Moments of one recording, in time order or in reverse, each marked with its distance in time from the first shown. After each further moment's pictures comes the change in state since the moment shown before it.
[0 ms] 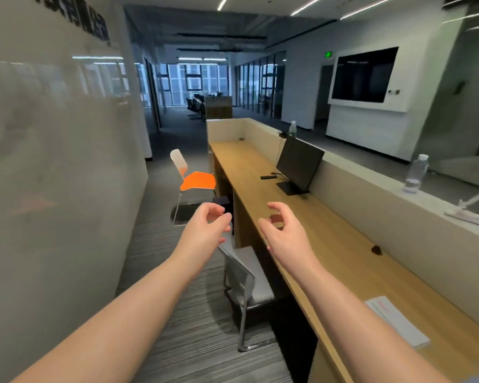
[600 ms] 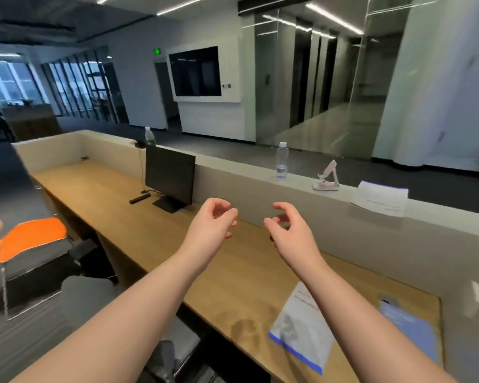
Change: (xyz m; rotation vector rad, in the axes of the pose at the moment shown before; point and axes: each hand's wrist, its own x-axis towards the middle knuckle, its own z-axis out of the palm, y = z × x) left_hand 0.190 0.016 0.226 -0.071 -0.656 0.150; right_hand 0.117 0.092 -0.125 -0.147 0.602 0.275
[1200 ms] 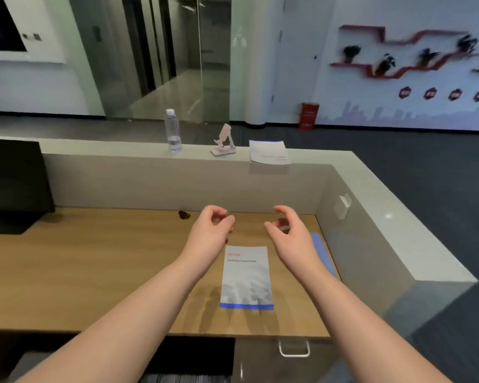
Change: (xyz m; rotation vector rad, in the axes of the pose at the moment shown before) left_hand 0.039 -0.082 0.068 -0.149 -0.585 -0.039; right_hand -0.066 0.059 0.002 -0.155 0.526 0.324
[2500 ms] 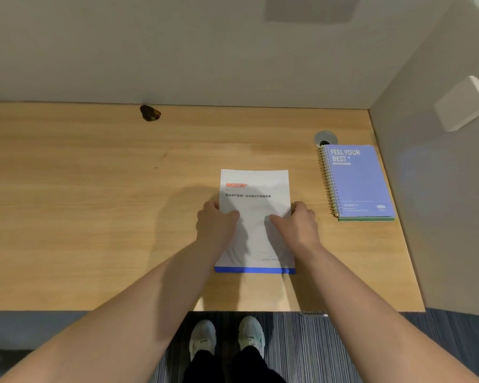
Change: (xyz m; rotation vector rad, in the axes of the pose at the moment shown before) left_hand 0.163 -0.300 0.096 0.365 -0.018 -0.658; right_hand 0.126 0.289 0.134 -0.389 -0.175 0.652
